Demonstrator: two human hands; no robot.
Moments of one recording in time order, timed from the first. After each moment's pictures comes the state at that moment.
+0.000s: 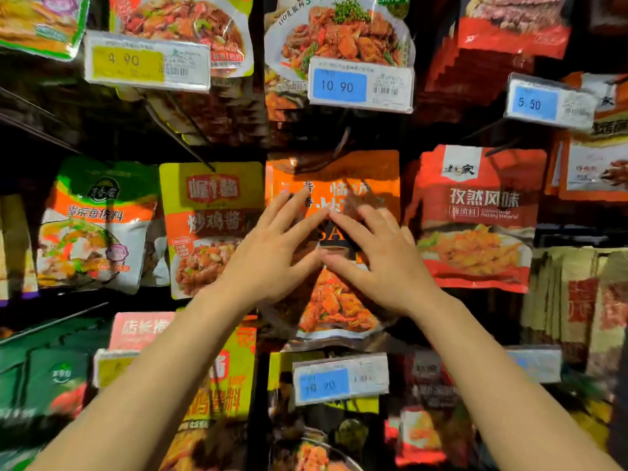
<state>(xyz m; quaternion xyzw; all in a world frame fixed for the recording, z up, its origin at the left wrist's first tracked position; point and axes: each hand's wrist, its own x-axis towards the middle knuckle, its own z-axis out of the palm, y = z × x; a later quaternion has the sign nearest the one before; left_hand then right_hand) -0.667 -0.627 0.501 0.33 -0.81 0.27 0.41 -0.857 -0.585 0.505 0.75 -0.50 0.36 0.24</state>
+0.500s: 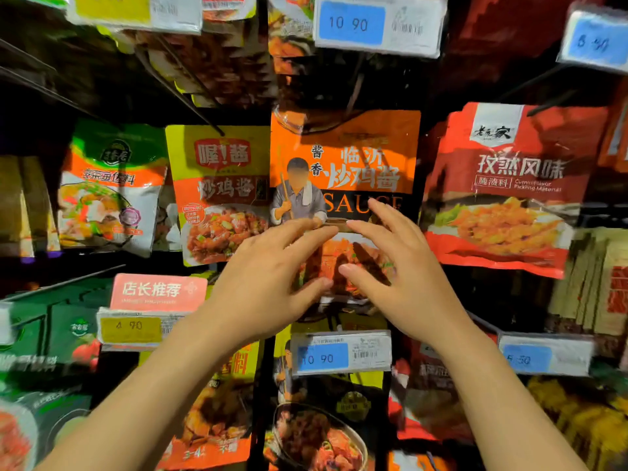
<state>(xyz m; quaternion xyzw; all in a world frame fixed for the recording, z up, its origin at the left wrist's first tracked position) -0.668 -0.569 0.462 0.40 -0.82 0.21 0.37 -0.864 -0.562 0.468 0.78 -0.41 0.46 0.10</state>
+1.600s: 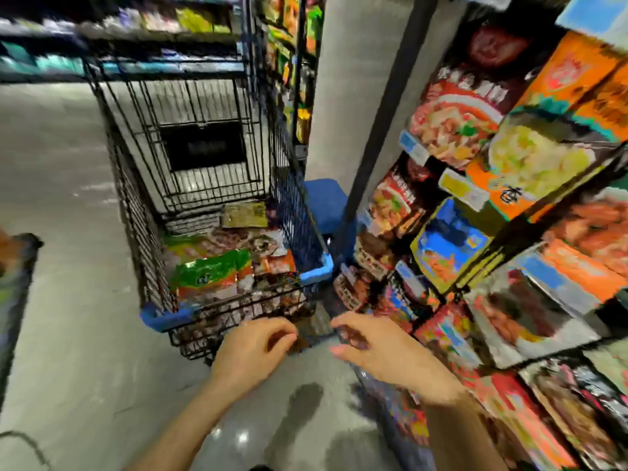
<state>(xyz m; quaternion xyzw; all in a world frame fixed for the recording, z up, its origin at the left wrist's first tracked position) -0.288 -0.118 0.100 0.88 -0.32 -0.12 0.35 -0.375 -0.314 0.161 0.95 -0.06 -0.14 -0.29</state>
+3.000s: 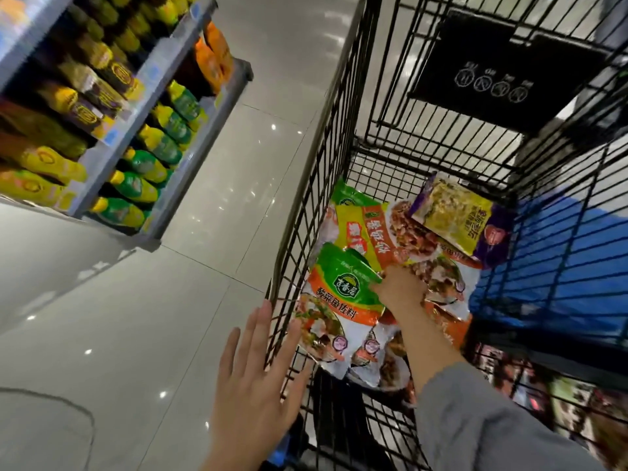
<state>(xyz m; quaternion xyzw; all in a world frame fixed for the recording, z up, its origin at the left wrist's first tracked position) -0.118 -0.031 -0.012 0.99 0.07 0.03 0.09 0.092 -0.198 -0.133 0.94 -0.01 -0.35 -0.04</state>
